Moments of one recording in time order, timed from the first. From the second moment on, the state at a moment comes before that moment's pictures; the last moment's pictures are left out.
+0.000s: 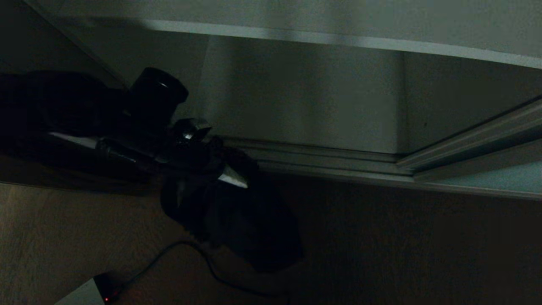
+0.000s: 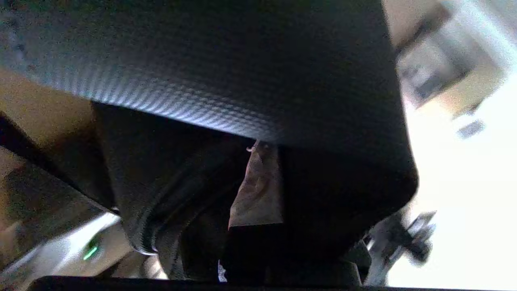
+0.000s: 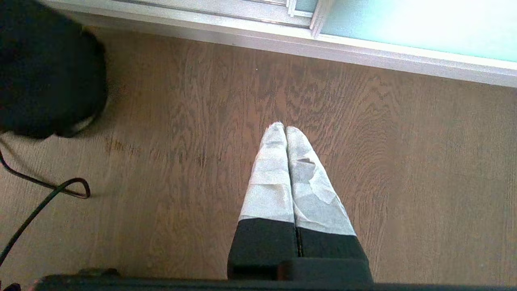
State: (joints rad) left arm -0.34 1.81 -1.60 0.59 -0.64 -0.63; right arm 0.00 0.00 0.00 -0.01 -0.01 0.02
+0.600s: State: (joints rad) left arm -0.36 2.03 -1.93 0.37 -0.43 -0.87; right arm 0.00 0.00 0.00 -0.01 -0.01 0.02
